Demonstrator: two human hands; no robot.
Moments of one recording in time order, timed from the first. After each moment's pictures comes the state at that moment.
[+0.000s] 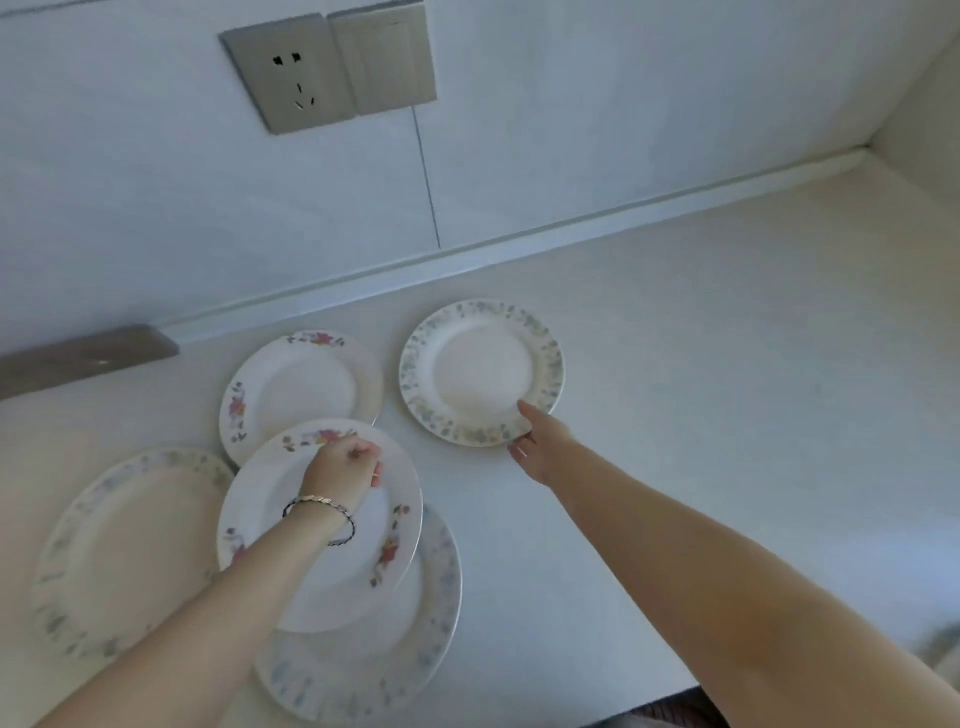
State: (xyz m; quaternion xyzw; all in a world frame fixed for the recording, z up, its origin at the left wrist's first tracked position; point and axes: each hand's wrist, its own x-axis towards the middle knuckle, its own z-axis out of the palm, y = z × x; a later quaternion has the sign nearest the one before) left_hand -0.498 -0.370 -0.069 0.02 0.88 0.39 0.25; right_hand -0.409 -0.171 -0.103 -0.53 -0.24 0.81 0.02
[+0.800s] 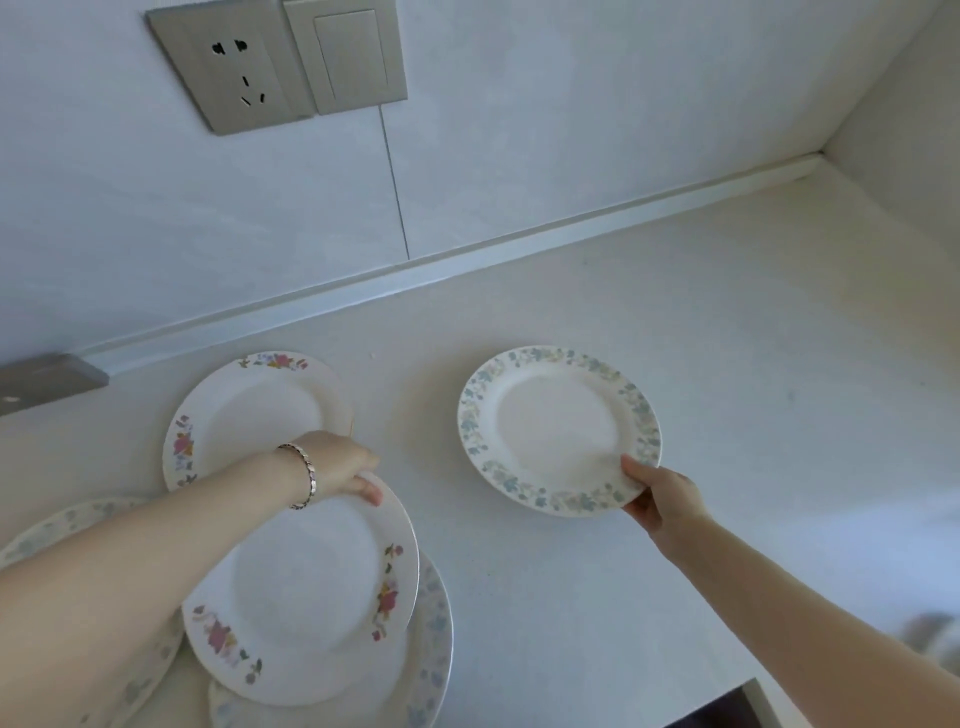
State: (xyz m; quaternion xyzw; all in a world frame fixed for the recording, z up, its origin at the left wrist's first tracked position) left_hand -0.580 -0.338 -0.079 0.44 0.80 -0.14 0.38; right_hand -0.306 -0.112 -0.103 -0.60 -0.30 0.73 0.13
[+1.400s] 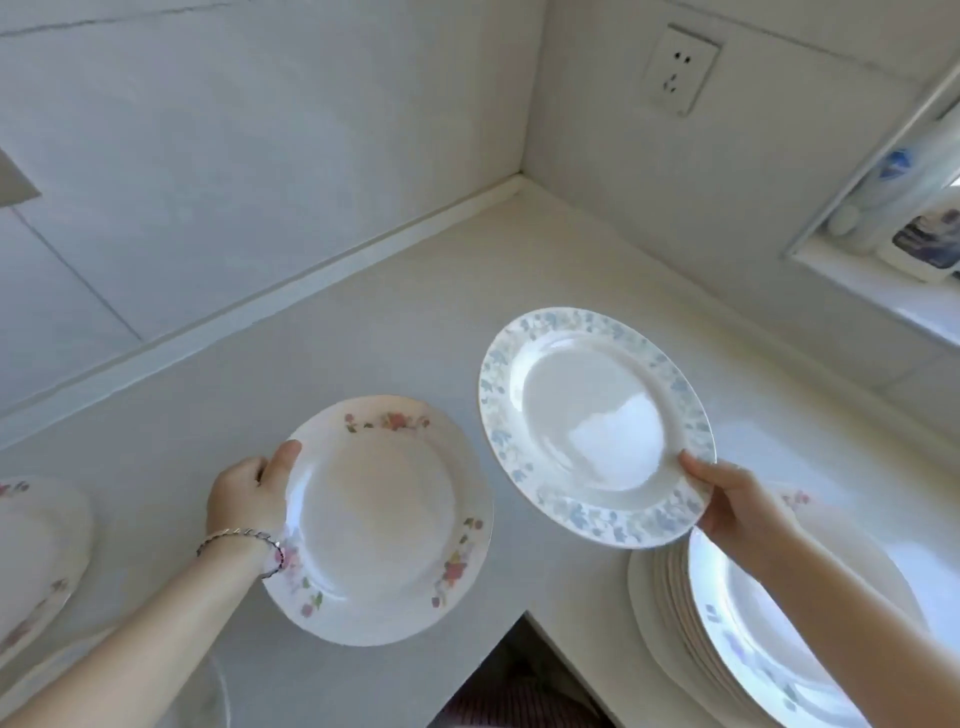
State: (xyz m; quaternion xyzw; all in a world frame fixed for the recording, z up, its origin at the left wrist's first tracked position) left_hand -0.400 -0.214 -0.044 0.18 0.88 0.40 0.18; right_hand -0.032 -0.035 -0.002 -0.52 -0.31 0.74 0.29
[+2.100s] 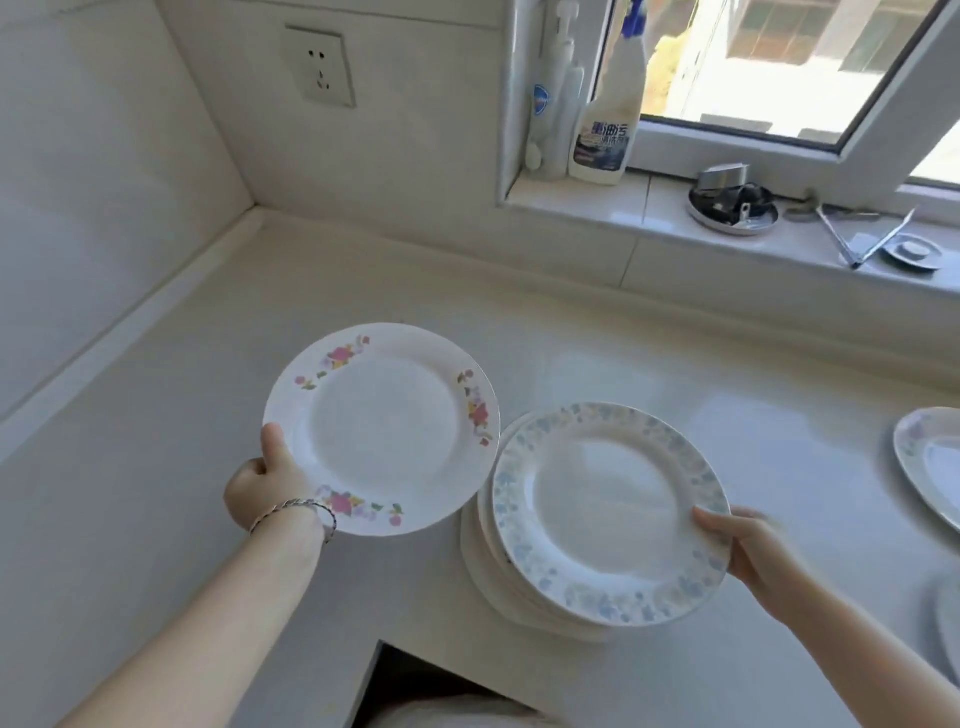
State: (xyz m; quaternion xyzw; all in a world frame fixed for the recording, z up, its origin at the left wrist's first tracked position) left_hand -0.195 -0.061 -0.020 0.15 0.84 0.47 0.23; right_hand 0.204 -0.122 -0.038 -0.68 -0.24 0.59 0.37
